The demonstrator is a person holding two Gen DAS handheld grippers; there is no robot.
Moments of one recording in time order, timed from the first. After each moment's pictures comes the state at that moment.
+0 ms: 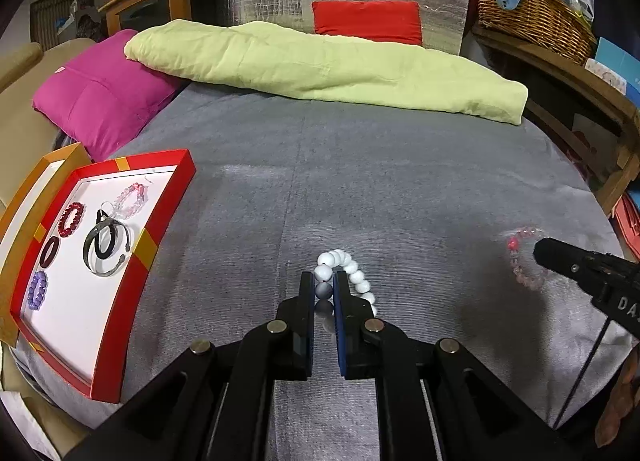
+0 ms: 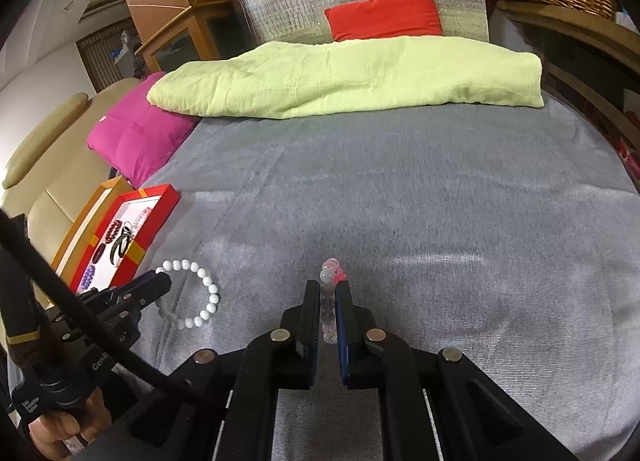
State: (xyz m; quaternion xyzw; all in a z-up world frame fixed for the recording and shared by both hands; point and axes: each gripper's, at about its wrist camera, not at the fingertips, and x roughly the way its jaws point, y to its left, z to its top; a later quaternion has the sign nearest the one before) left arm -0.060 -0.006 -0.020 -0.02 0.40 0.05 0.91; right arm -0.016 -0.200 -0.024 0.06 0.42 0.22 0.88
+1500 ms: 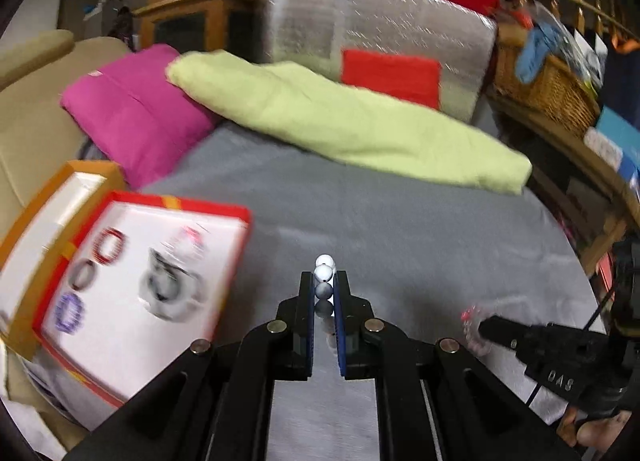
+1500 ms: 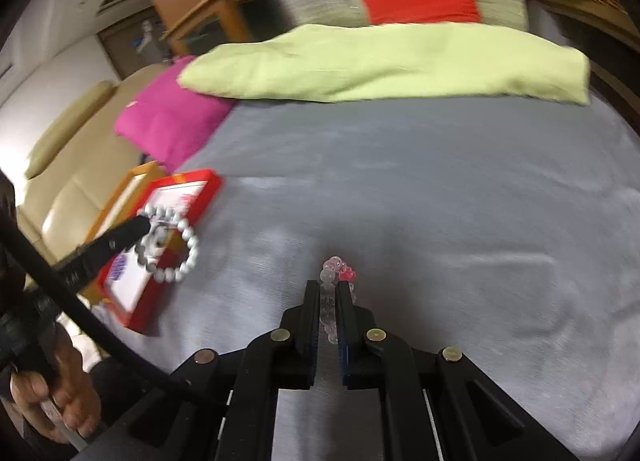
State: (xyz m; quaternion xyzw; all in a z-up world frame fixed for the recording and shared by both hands) left arm -0.082 0.071 0.053 -0.07 0.33 0.06 0.94; right arm -0.022 -0.131 0.001 0.06 0.43 0.30 0.85
